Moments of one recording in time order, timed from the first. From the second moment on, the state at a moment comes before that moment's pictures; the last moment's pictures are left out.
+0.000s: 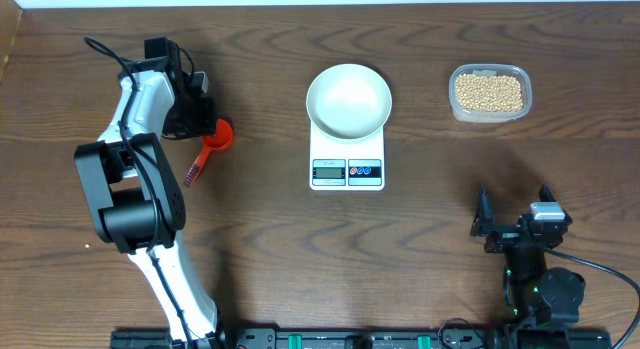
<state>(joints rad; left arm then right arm) 0.17 2.17 1.65 -0.94 0.12 0.09 -0.03 0.01 0.01 -0.07 -0.05 0.01</state>
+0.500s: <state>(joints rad) 0.17 2.17 1.59 -0.85 0.12 0.08 -0.03 0.01 0.01 -0.07 -0.05 0.01</state>
